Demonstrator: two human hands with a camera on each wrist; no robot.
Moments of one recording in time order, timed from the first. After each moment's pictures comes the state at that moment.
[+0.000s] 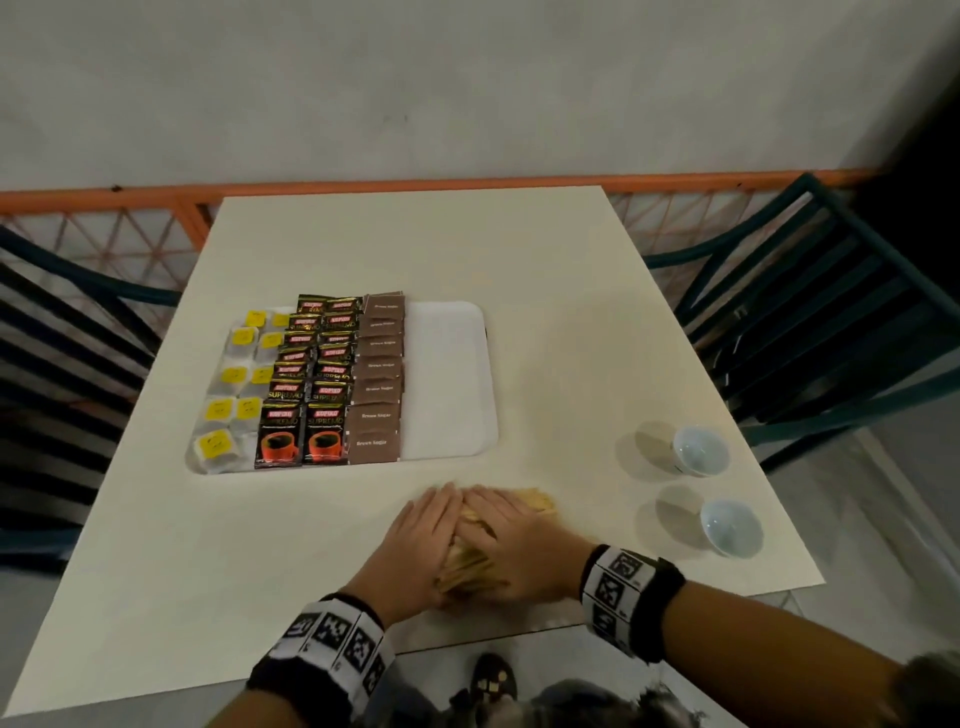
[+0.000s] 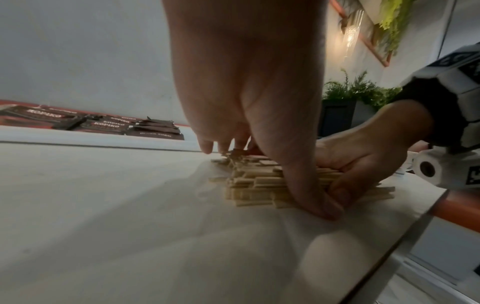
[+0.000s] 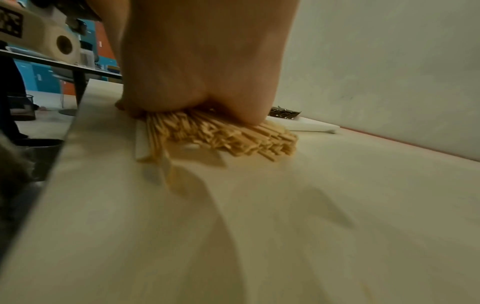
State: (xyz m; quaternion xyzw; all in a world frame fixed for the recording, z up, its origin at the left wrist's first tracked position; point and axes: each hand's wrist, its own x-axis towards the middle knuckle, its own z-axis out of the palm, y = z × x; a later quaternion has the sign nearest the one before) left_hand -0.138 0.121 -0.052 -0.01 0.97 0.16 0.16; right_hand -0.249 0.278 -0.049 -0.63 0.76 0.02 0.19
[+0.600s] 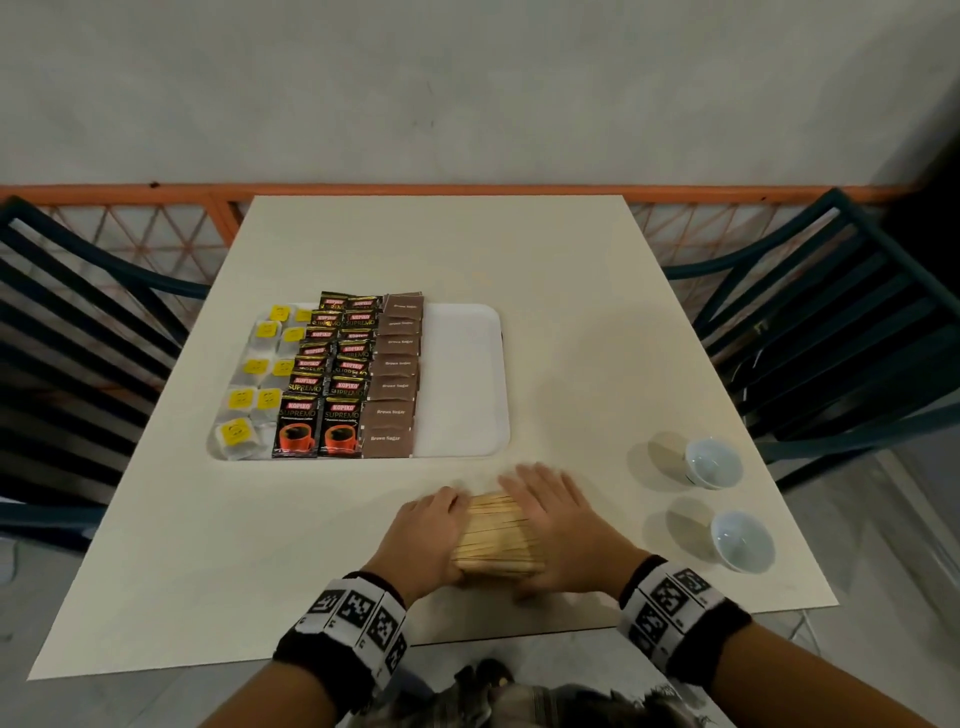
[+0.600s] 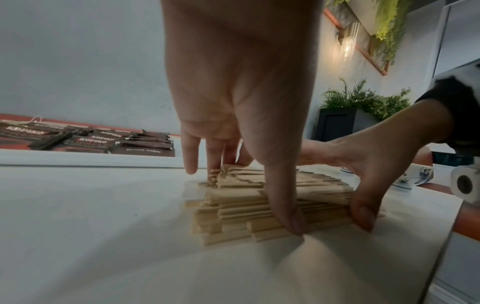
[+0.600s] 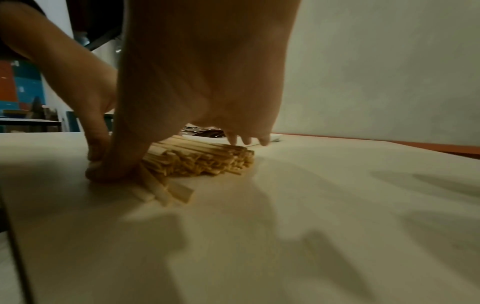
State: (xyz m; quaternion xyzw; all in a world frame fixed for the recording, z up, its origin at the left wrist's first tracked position) left_hand -0.156 0.132 -0.030 -0.06 0.98 0.13 0.17; right_hand -0.271 0.302 -0.047 -0.53 0.83 -0.05 0.18
